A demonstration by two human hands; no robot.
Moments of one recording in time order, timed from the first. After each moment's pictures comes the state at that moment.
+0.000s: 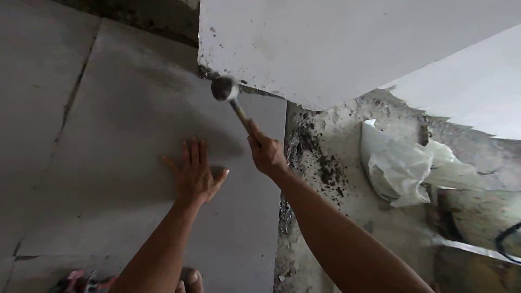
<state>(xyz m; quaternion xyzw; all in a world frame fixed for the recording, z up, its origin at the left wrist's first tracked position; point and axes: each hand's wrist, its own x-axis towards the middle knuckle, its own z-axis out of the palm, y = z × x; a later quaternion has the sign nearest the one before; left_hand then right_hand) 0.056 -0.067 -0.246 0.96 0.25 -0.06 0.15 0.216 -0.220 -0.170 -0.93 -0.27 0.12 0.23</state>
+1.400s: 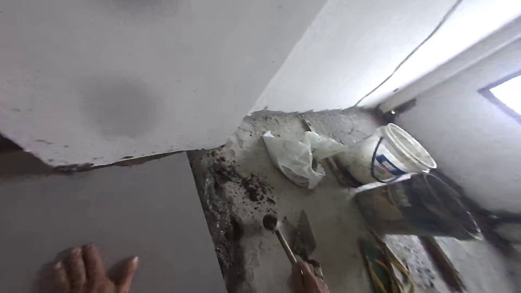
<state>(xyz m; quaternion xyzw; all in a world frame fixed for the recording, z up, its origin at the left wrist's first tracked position) 0.042 -0.052 -0.276 0.98 0.20 0.04 0.08 0.002 -0.557 -0.133 -0.95 0.23 0.19 0.05</state>
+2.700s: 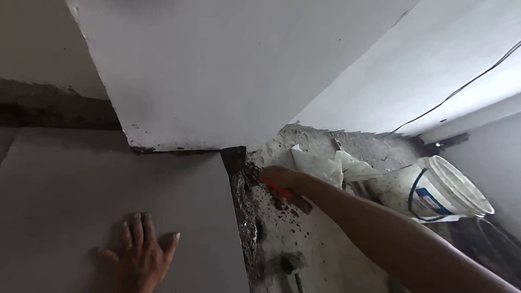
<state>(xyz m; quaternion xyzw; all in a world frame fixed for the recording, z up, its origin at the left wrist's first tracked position) 0.048 -0.064 -0.264 0.97 0.23 0.04 0.08 0.317 -0.350 -0.023 -0.86 0.11 0.45 0.22</state>
